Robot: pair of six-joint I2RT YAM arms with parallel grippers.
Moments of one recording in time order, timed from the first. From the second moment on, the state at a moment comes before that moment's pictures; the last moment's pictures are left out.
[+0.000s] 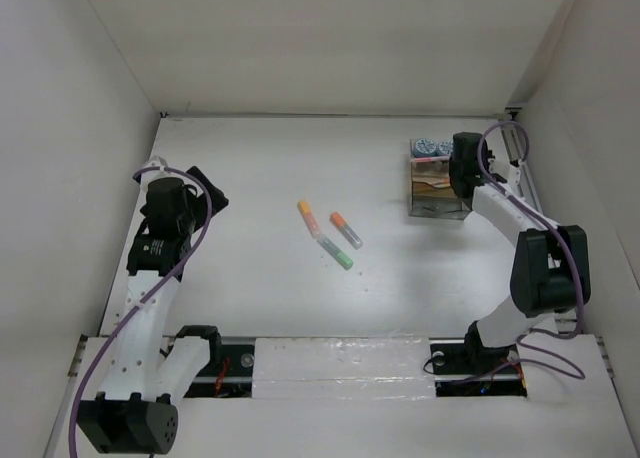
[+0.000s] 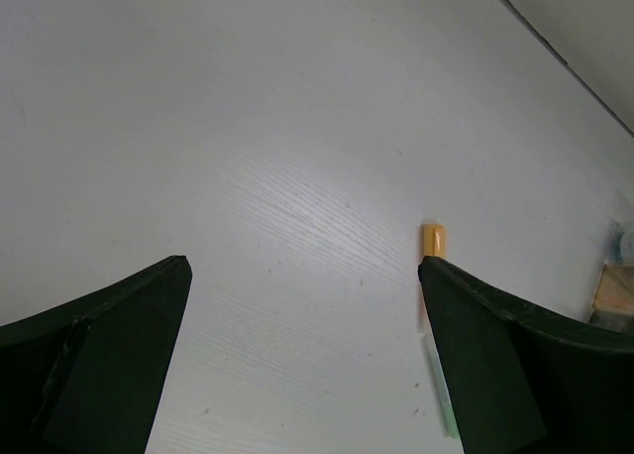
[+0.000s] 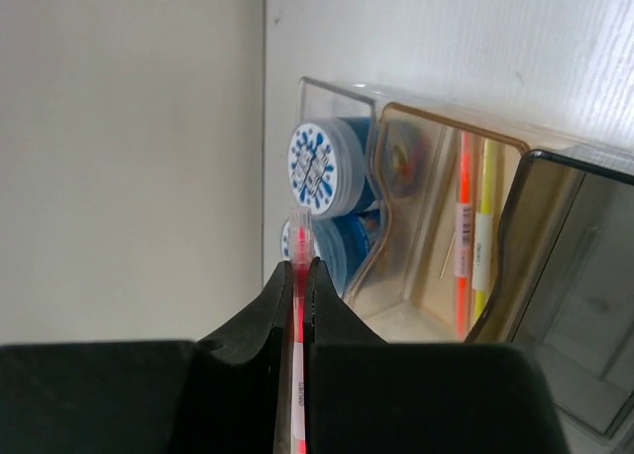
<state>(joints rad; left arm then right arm) -0.03 0.85 0.88 -0.58 -0.17 -0.62 0.11 1.56 1.05 -0.09 0.58 1.56</state>
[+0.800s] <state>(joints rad) -0.03 0.86 0.88 -0.57 -0.15 -0.61 0.09 1.75 1.16 -0.26 0.68 1.67</state>
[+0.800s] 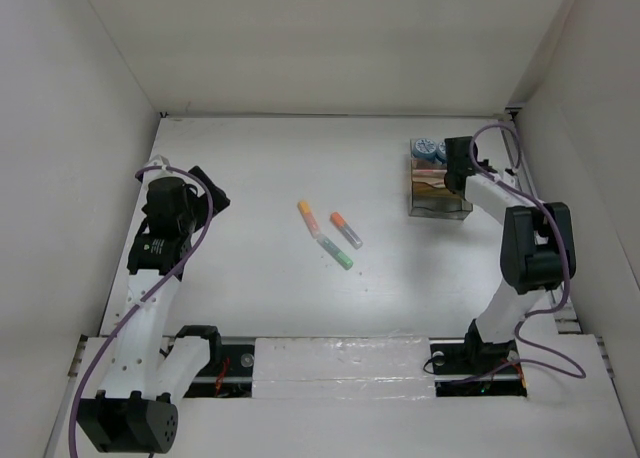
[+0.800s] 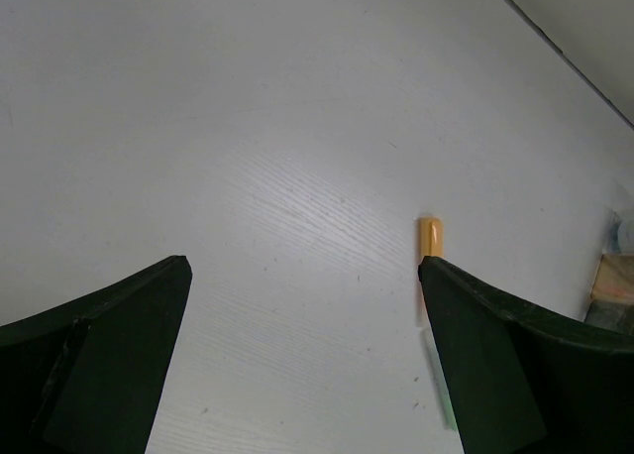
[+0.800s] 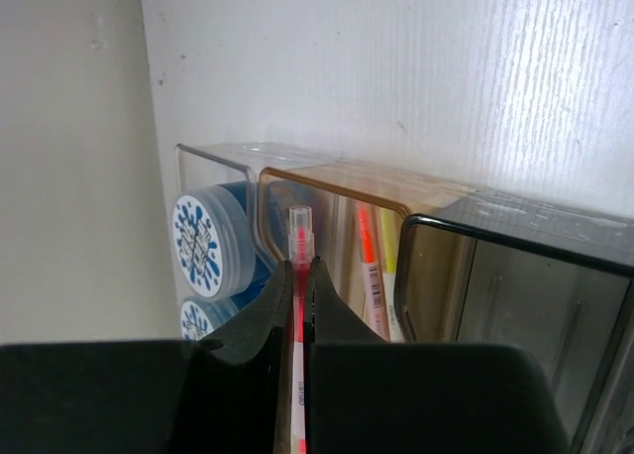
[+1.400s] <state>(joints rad) -0.03 0.86 0.88 -0.56 -0.13 -0.60 0.08 1.81 1.17 -0.24 0.63 1.60</state>
